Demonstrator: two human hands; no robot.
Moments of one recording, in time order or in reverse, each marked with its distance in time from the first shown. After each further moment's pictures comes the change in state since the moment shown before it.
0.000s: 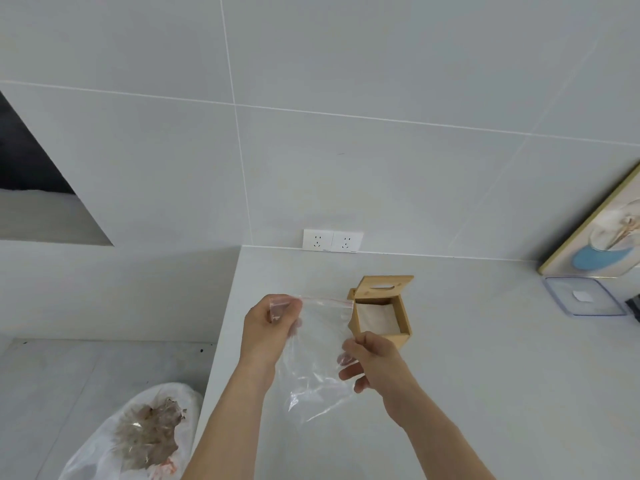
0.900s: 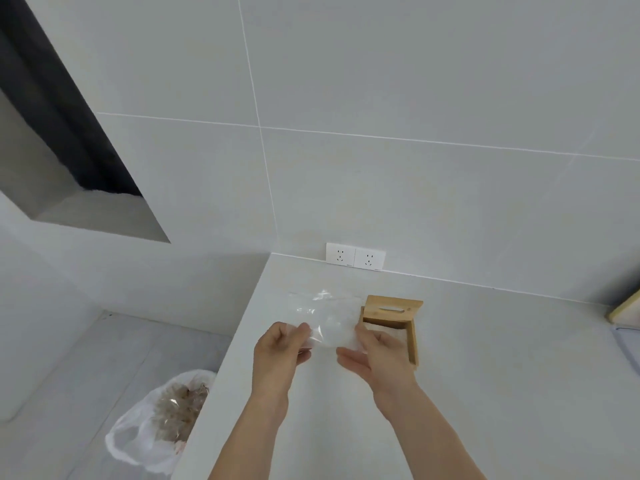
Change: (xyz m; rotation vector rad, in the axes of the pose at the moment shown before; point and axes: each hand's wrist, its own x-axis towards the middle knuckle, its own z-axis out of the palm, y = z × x) left_hand -0.056 -0.004 0.057 -0.064 0.238 -0.055; right_hand 0.031 -0.021 -0.037 0.411 -0.038 0.085
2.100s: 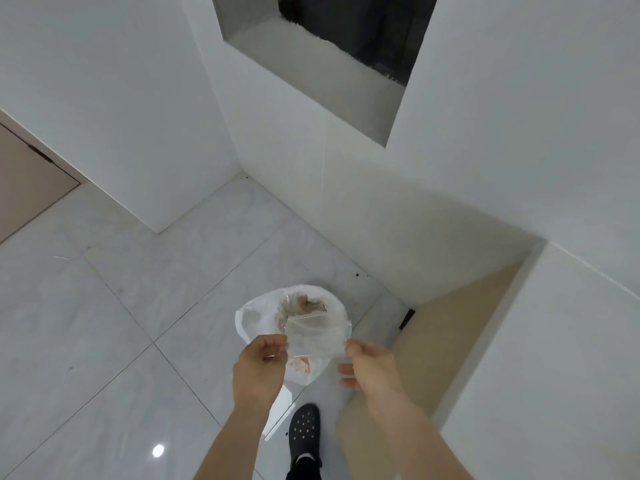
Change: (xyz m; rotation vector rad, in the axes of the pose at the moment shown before) left_hand 0.176 -0.131 -0.410 0.170 0.563 -0.434; right_hand 0.101 0.283 0.376 -0.768 -0.210 0.299
